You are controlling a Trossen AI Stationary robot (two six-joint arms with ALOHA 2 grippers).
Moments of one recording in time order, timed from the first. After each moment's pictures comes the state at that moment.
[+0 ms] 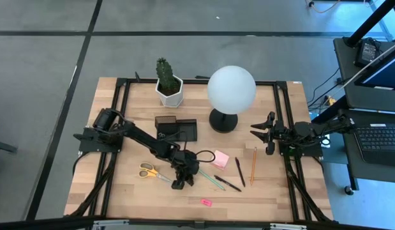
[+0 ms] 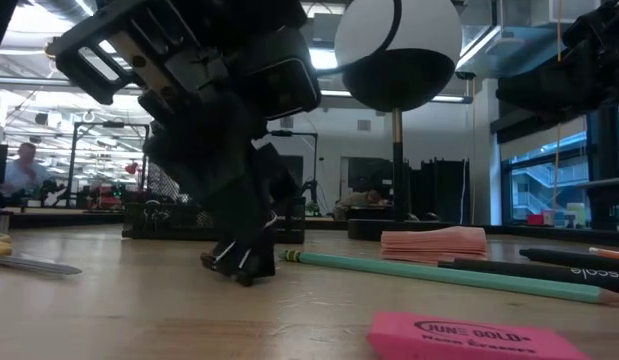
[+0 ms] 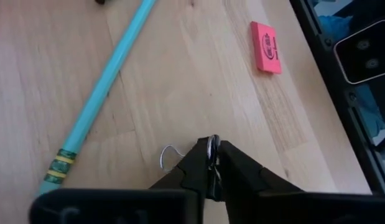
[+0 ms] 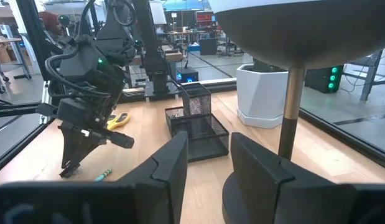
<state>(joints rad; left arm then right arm) -0.27 1.93 1.01 0.06 0.34 -0.21 0.29 0.01 0.04 -0.03 0.46 0.07</state>
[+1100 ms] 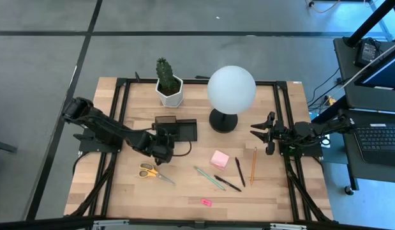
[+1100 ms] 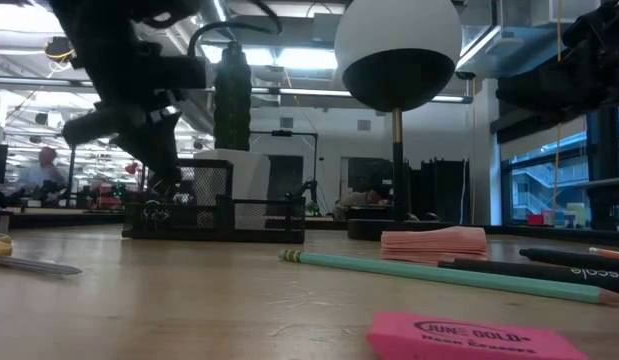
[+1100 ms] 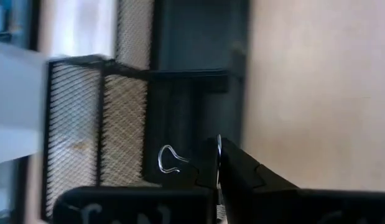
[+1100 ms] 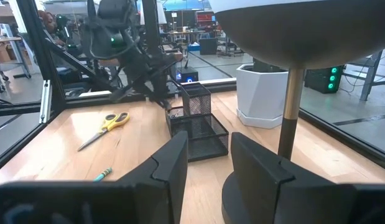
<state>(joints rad) -0.32 1.51 0.86 -0.72 -0.61 -0.33 0.29 0.01 0.04 -0.04 0.46 0.07</state>
